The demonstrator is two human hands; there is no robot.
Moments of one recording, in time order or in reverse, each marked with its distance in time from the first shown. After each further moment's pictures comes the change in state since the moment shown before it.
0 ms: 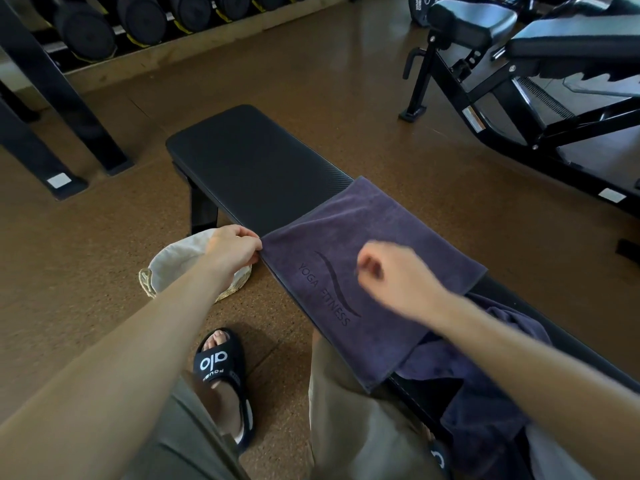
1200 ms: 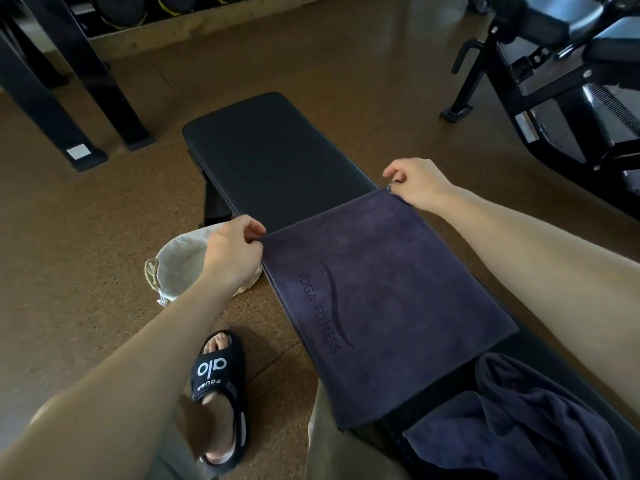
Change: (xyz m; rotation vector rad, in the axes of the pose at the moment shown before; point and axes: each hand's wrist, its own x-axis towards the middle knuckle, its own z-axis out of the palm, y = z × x) left_hand 0.031 0.009 -0.007 0.272 0.107 0.190; right_hand 0.243 0.074 -0.023 -0.020 -0.111 0.090
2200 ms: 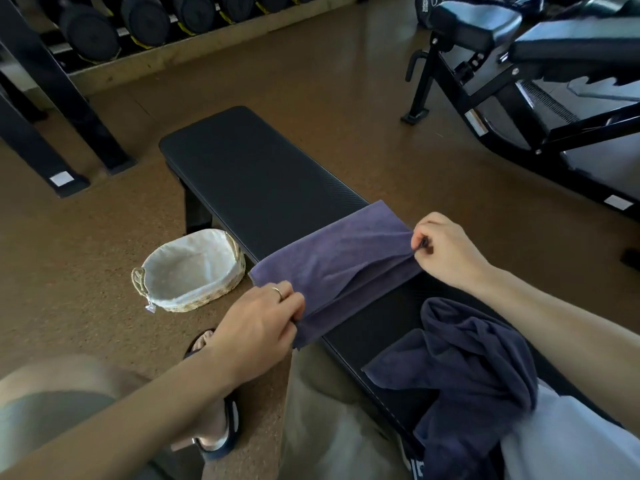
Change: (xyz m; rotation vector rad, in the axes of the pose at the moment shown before) left_hand -0.153 0.008 0.023 0.417 -0.247 0.902; right_hand -0.212 0.071 0.000 -0.043 0.161 -0.096
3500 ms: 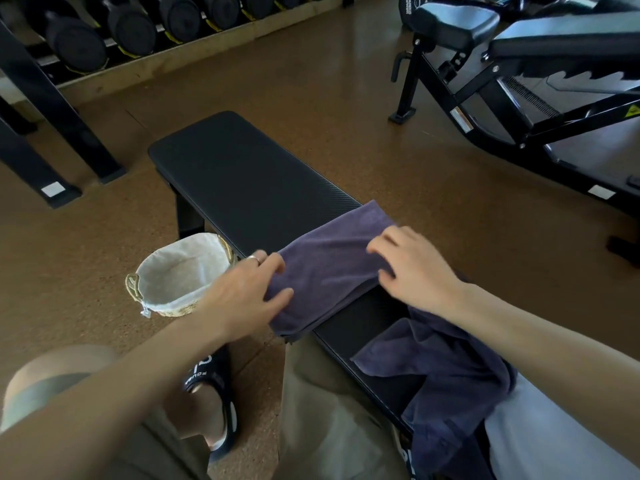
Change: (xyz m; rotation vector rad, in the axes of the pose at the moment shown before) left_hand 0.026 -0.013 -0.013 0.030 -0.084 -0.227; right_hand -0.035 -0.045 0.015 -0.333 0.026 -0.240
